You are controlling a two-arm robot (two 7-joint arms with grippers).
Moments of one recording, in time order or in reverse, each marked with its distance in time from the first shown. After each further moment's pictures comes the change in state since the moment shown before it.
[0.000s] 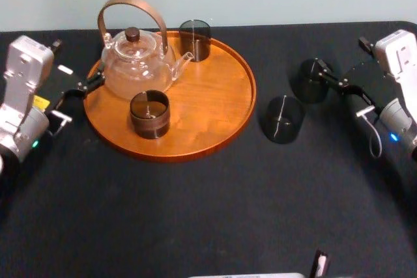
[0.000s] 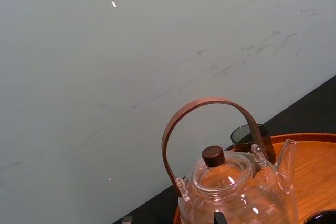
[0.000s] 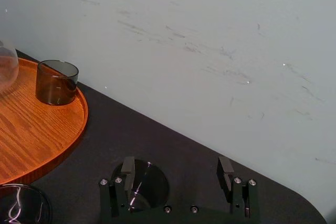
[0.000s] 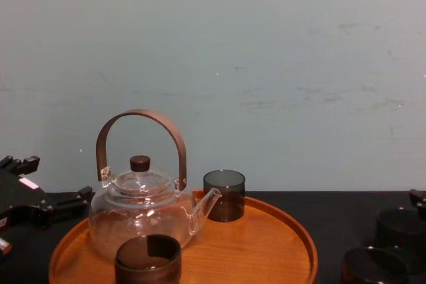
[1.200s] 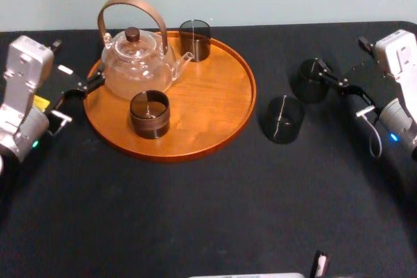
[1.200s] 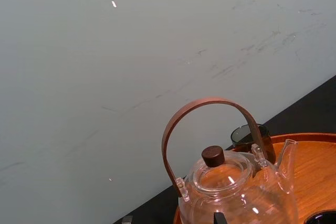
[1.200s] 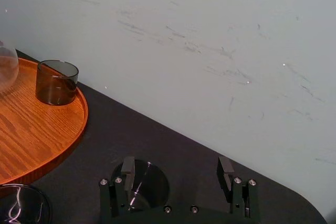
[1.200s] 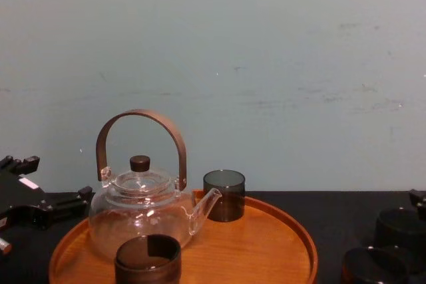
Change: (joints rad) left arm 0.000 0.000 0.000 0.000 0.000 0.000 0.000; right arm 0.000 0.000 0.000 0.000 0.000 0.000 0.000
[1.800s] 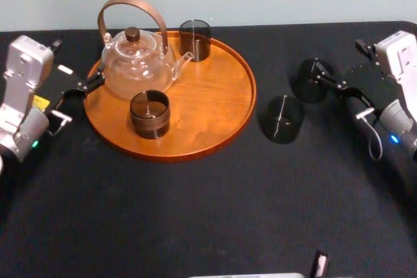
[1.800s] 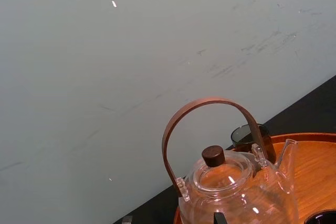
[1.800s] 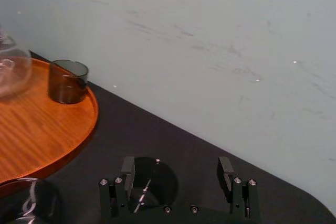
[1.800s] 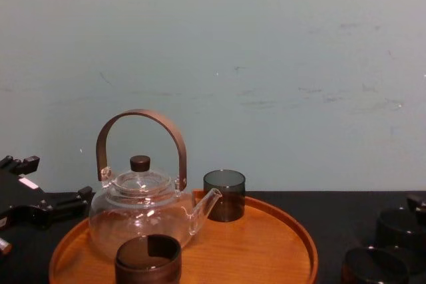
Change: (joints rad) left arm 0.000 0.000 0.000 0.000 0.000 0.000 0.000; right arm -0.006 0.000 0.011 0.002 0.014 -0.004 0.044
